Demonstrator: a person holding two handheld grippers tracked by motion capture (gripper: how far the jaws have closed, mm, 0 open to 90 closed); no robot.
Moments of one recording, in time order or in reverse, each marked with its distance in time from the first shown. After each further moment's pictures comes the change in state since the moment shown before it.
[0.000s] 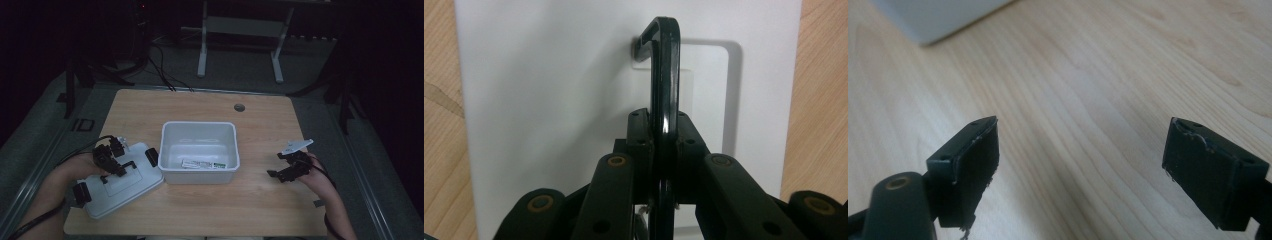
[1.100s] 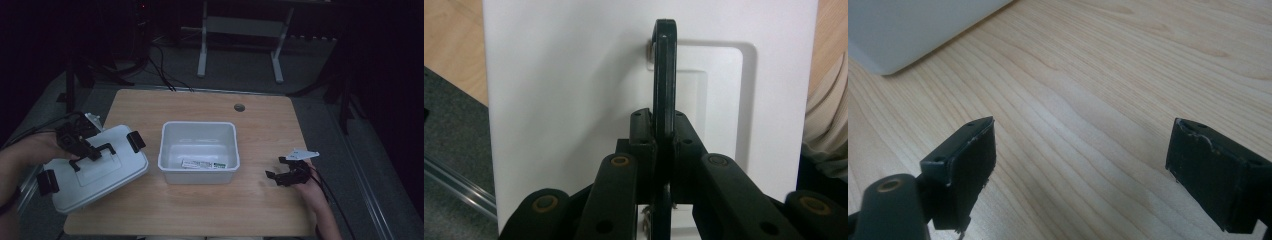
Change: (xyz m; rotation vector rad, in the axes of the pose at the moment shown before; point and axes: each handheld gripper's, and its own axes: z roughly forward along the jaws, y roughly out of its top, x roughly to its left) left arm -0.018 -0.014 -0.129 -0.013 0.094 0.023; right arm 0.004 -0.037 0.020 -0.173 -0.067 0.165
